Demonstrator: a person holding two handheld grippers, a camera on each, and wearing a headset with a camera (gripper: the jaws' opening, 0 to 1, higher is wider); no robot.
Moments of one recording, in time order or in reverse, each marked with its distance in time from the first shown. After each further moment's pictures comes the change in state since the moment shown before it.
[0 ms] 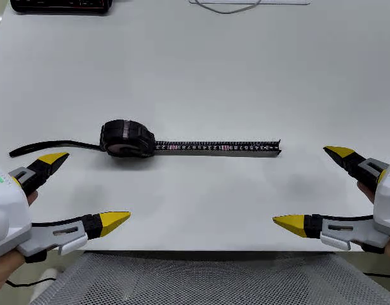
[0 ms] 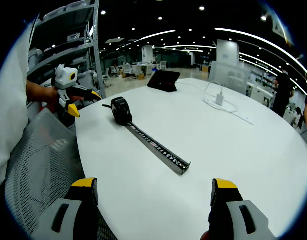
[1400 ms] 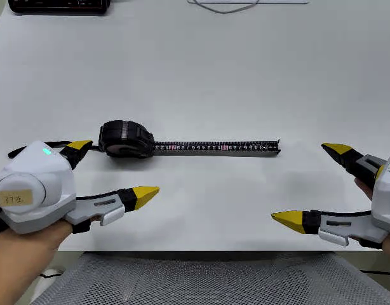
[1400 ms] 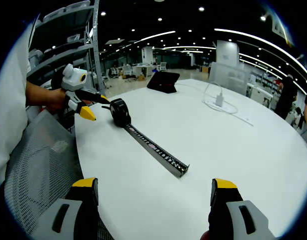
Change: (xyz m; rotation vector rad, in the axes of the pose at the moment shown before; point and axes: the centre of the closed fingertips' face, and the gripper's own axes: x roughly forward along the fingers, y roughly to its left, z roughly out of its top) left arm 0.050 0.003 0.018 -0.117 -0.009 0.061; right arm 0.003 -0.004 0.004 0.002 -0.010 -0.001
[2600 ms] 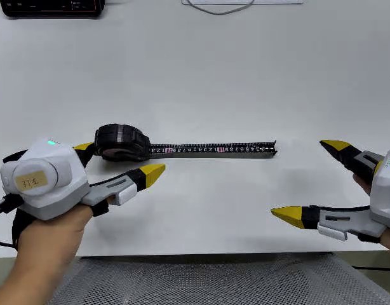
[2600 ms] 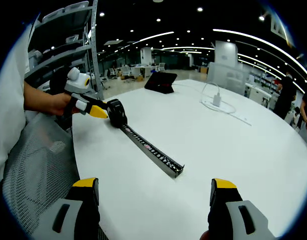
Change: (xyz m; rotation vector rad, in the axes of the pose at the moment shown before) left arm 0.027 0.011 0.003 -0.226 -0.062 0.079; right arm 0.001 -0.010 0.000 0.004 -0.007 -0.011
